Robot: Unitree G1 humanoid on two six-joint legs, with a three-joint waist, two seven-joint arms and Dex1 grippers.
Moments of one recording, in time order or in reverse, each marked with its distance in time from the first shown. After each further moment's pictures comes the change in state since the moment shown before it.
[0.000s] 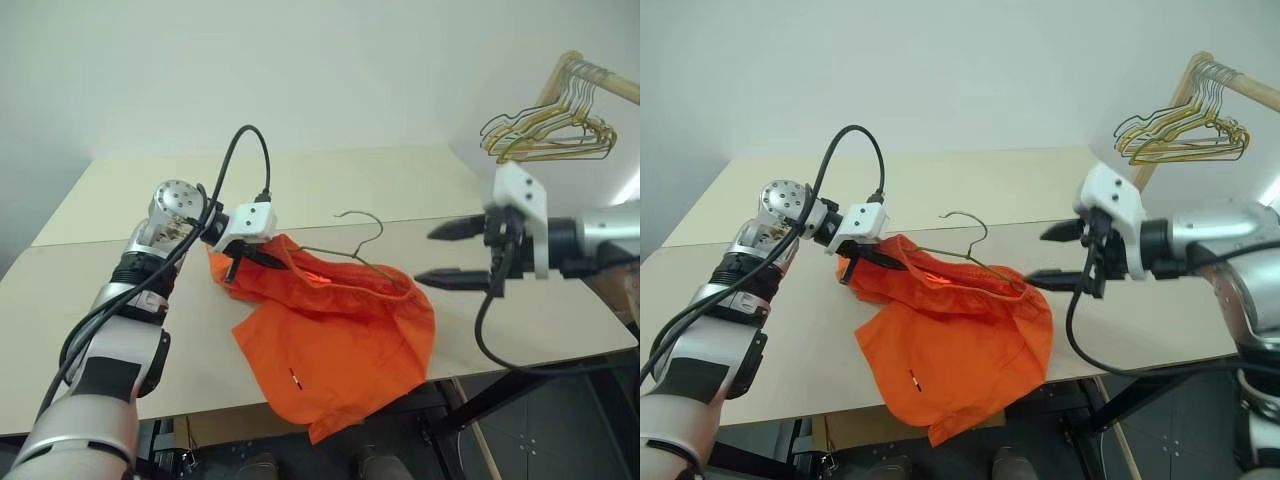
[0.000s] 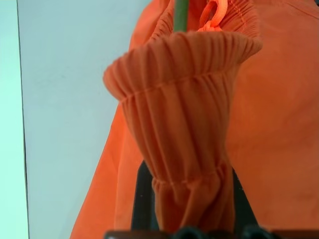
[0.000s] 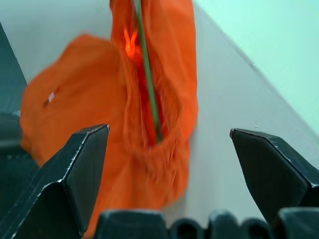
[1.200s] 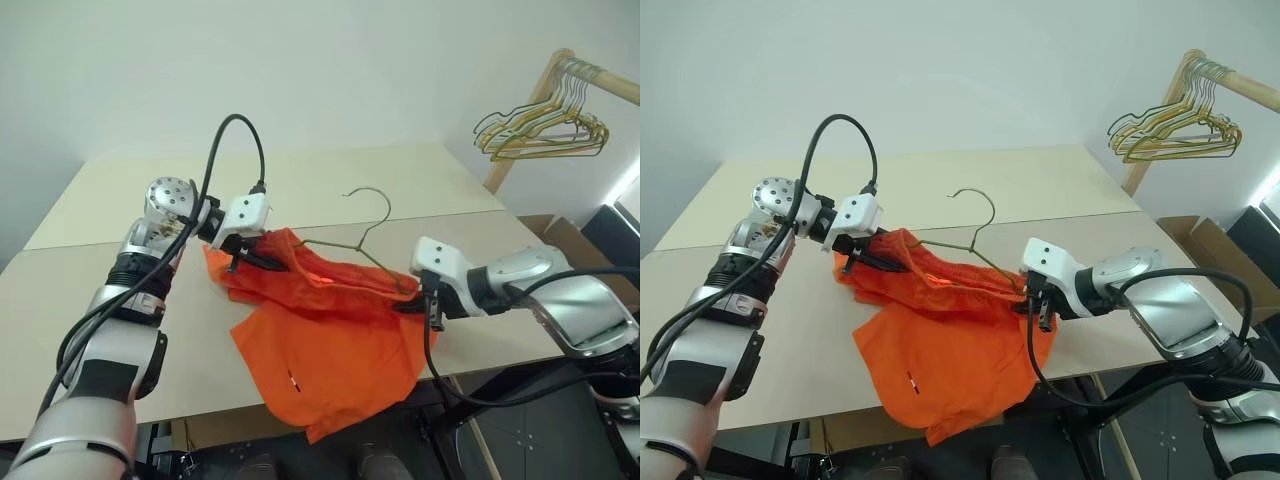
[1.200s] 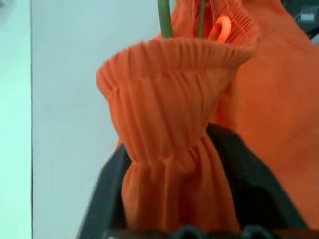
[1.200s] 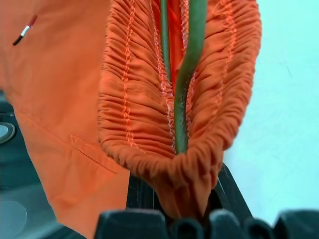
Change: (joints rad) left arm 0.015 0.013 0.038 -0.061 -0.098 0.033 -0.022; right arm -0.078 0.134 0.323 0.156 -0.142 -0.084 -0.032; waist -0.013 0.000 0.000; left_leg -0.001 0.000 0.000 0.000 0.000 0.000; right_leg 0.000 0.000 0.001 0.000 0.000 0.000
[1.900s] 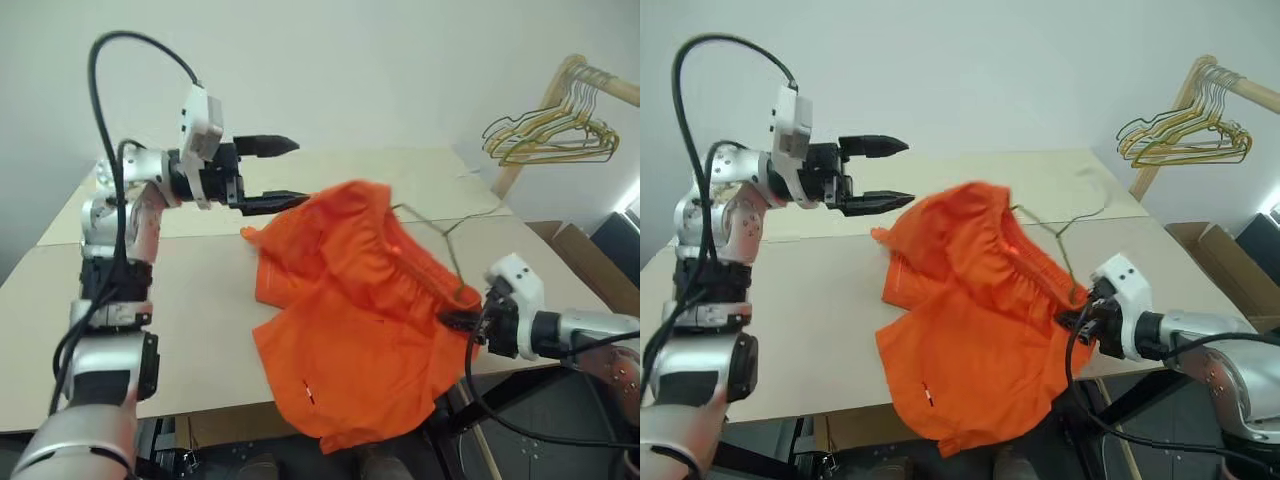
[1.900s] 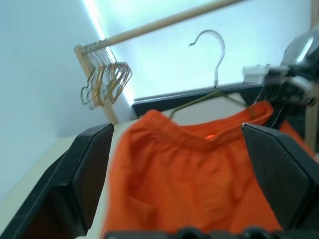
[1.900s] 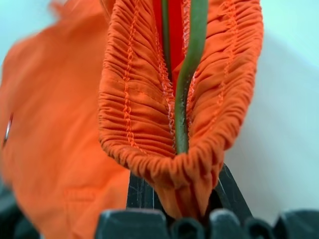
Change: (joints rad) left arm 0.157 -0.060 0.334 -0.599 -0.436 0.626 0.350; right arm 0.421 0.228 -0.699 -0.275 0.251 0.485 -0.408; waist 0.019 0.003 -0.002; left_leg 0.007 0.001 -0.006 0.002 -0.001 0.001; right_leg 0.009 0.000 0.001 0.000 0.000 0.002
